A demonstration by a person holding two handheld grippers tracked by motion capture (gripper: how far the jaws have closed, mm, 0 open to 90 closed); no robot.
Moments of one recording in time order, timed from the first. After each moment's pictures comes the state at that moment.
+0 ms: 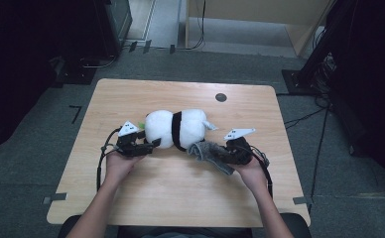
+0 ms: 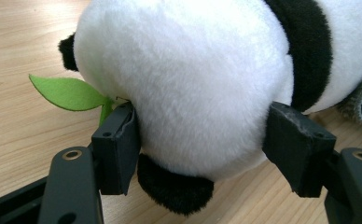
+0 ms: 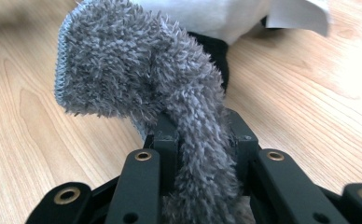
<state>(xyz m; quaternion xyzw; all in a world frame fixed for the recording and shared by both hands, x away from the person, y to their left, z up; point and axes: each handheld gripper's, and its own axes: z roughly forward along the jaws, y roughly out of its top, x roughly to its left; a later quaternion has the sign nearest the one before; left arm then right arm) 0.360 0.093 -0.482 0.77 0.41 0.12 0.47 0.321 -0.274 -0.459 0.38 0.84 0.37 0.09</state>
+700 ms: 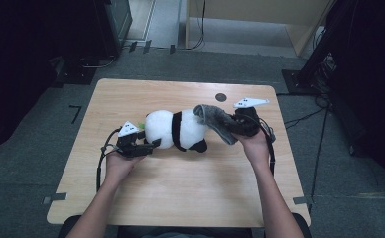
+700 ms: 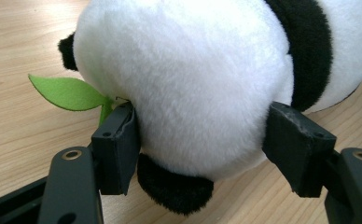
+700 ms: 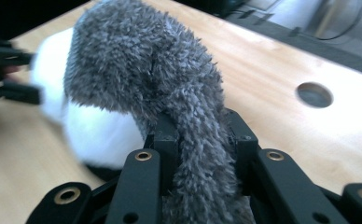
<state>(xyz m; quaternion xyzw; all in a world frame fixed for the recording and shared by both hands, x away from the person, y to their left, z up) 0.359 0.093 -0.482 0.77 0.41 0.12 0.48 0.372 -0.285 -0.388 0.42 0.79 0.42 0.17</state>
